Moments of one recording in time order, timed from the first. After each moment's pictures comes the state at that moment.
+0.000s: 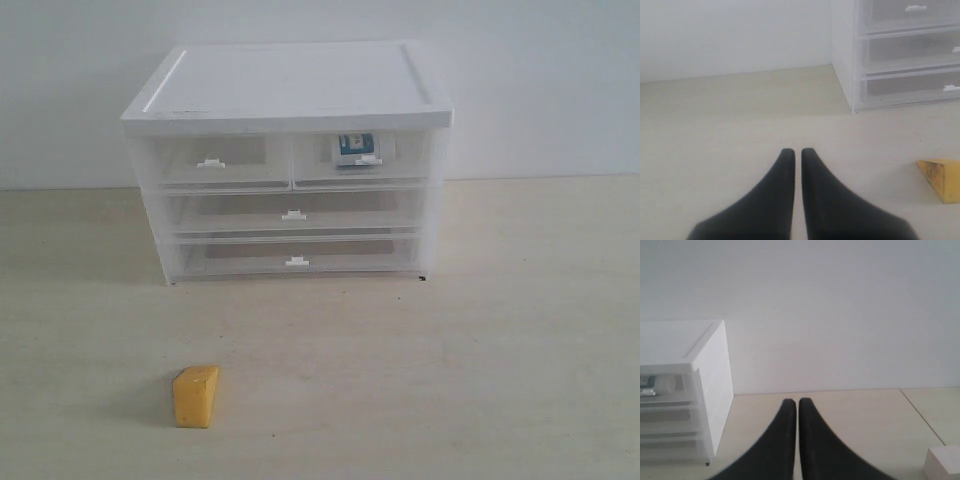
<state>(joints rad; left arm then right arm) -0.01 0.00 0.00 -0.02 0.31 0.09 0.13 0.29 -0.49 -0.46 0.36 0.44</state>
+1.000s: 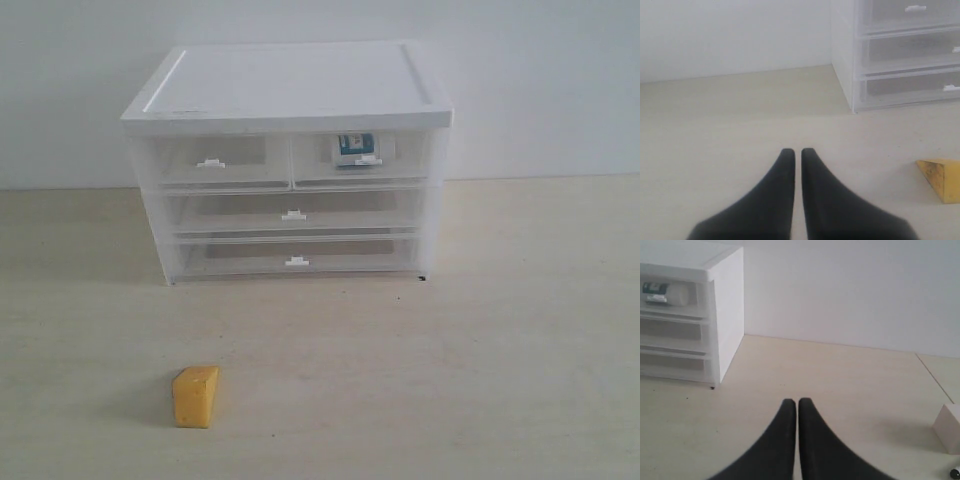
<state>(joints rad) -0.01 0.00 0.00 -0.02 0.31 0.09 0.13 0.08 -0.21 -0.22 0.37 0.09</state>
